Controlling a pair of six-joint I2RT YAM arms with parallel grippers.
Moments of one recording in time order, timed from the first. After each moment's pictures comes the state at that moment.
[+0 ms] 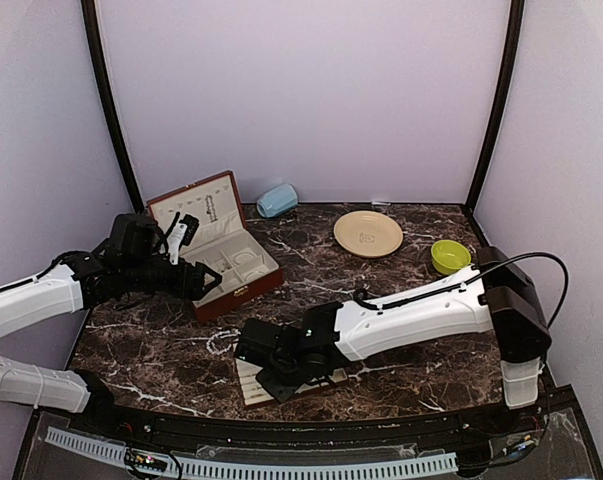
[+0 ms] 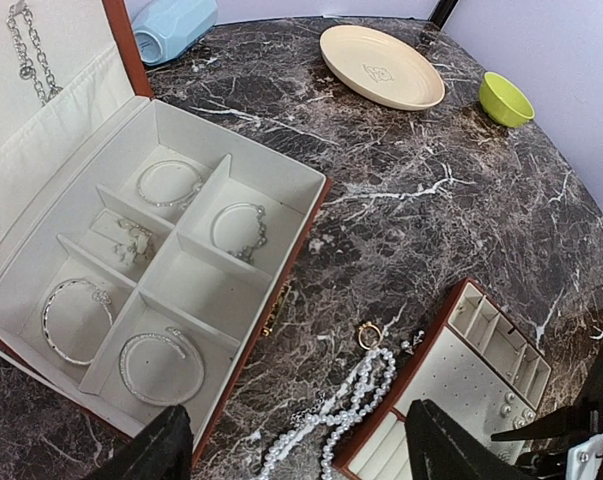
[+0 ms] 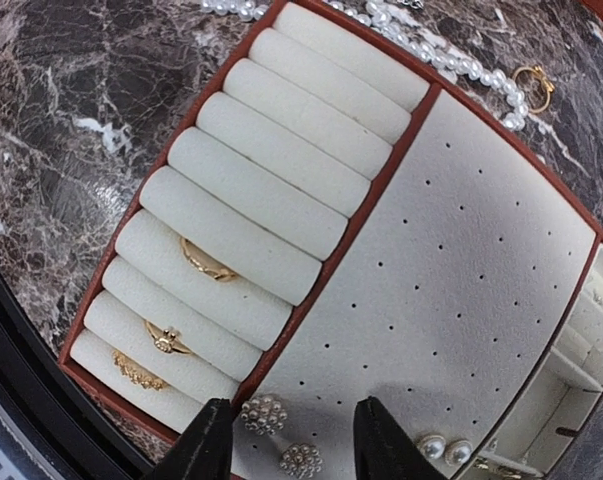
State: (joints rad) left arm -0.53 1.08 0.73 -0.29 0.16 -0.20; right arm 1.41 2.05 1.52 -0.68 0.23 0.48
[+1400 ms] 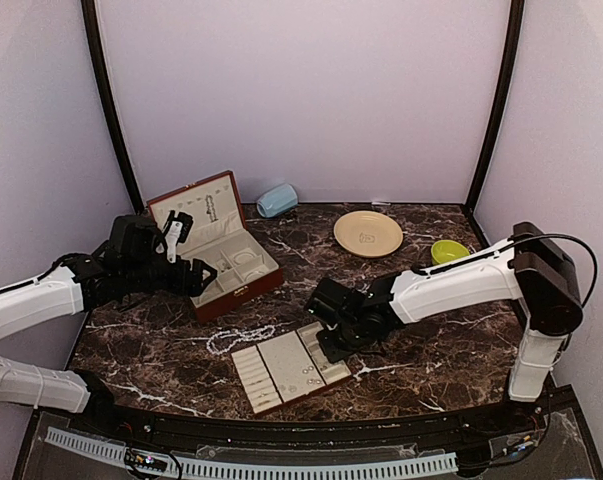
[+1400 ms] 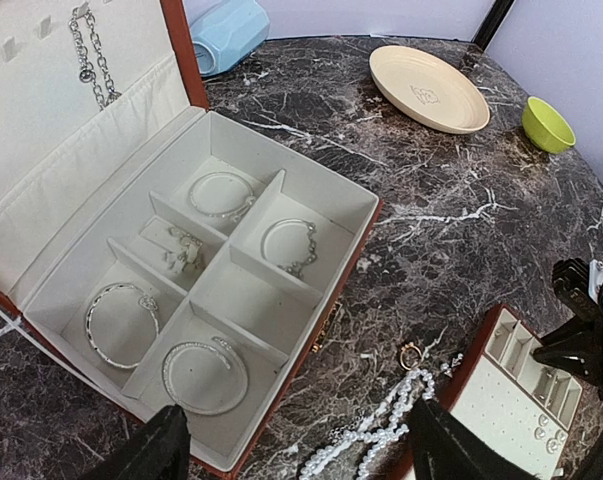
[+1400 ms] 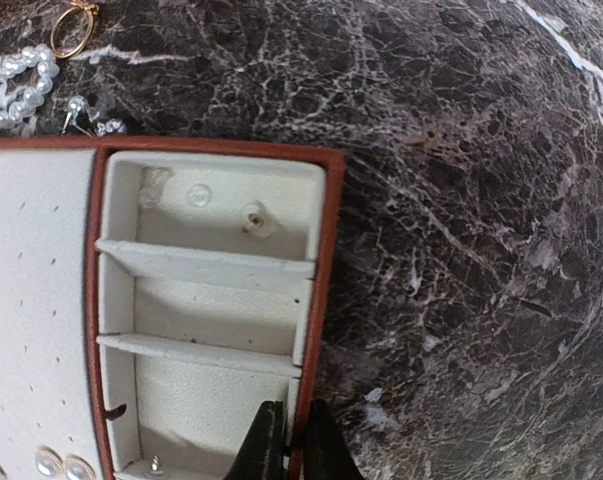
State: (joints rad) left arm -0.53 1.08 0.71 -0.25 0.03 -0.22; right arm 1.13 1.84 1.13 -0.53 0.21 0.57
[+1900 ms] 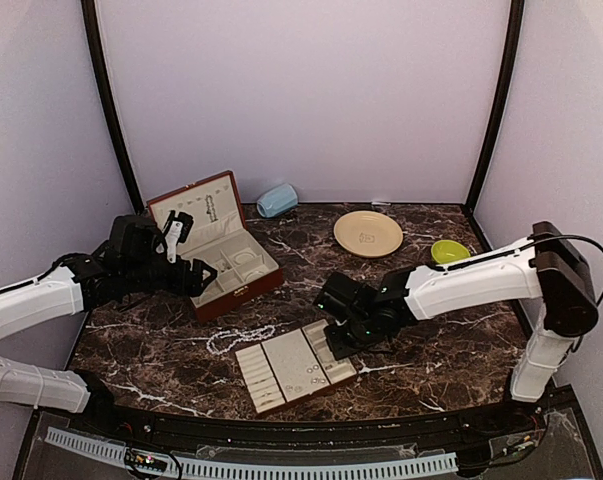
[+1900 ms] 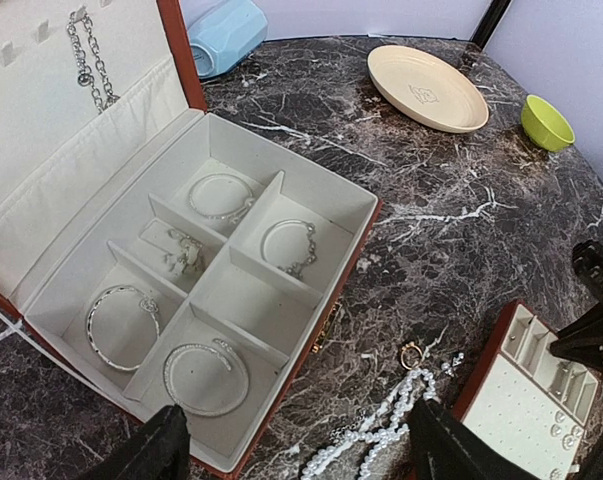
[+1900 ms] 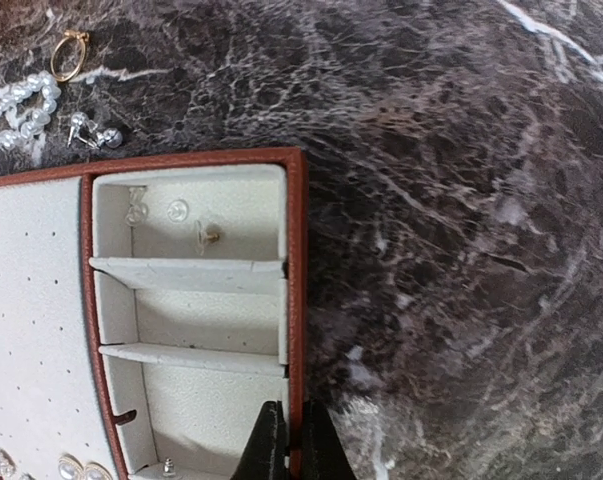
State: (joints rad) left arm -0.53 1.08 0.71 -0.25 0.03 -0.21; right arm 1.12 1.79 1.11 -0.55 0.20 0.66
